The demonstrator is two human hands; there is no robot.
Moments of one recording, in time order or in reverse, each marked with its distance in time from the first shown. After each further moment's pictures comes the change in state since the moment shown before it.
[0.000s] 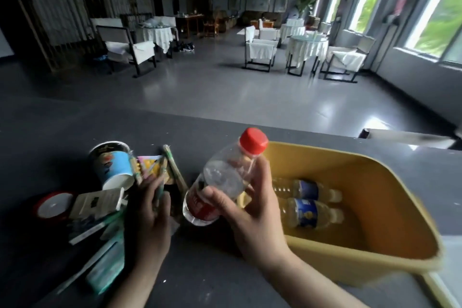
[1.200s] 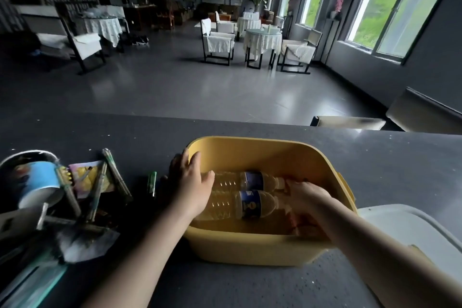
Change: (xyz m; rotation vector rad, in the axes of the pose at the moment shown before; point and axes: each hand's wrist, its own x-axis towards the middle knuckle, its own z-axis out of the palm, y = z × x) left_hand 0.003 0.120 0.140 0.262 -0.627 -0.056; right_hand 0.036 0.076 -0.237 -1.355 -0.374 1.040
